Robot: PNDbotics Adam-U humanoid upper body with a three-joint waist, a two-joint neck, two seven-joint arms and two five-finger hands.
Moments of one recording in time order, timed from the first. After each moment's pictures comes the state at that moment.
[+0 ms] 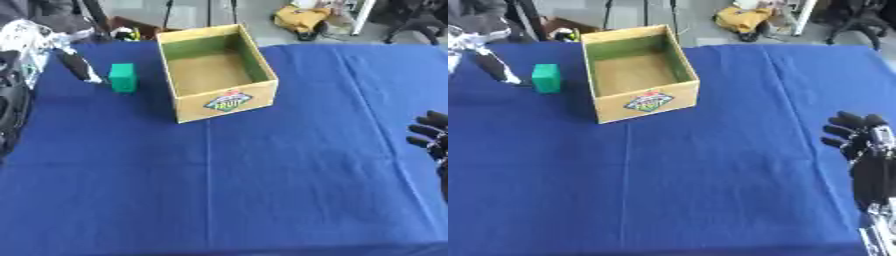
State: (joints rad) left arm -1.05 0.51 -0.01 -0.65 -1.33 -0.34 -0.36; right arm -0.12 -0.30 -0.01 -1.63 -0.25 -0.19 -0.05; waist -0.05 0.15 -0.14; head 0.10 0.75
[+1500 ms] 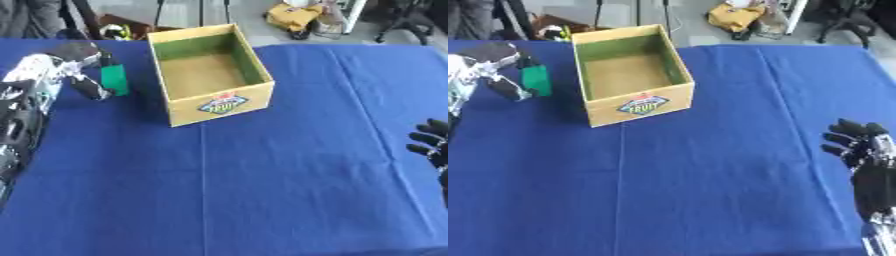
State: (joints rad) left arm -1.03 0.51 0.02 -0.60 -1.24 -0.30 -0.30; right arm -0.13 -0.30 -0.01 -1.63 -0.24 -0.19 -0.04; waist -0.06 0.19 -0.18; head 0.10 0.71
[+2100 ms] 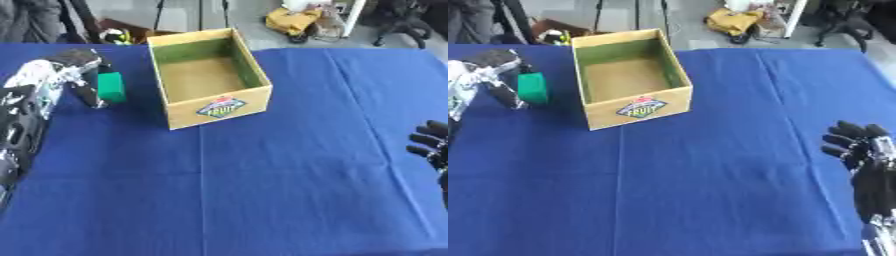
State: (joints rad) left arm -1.02 0.51 0.02 -0.61 -1.17 -0.30 -0.29; right arm -0.13 -0.30 -0.01 -1.63 -0.24 -0.19 -0.04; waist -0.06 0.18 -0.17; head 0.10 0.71
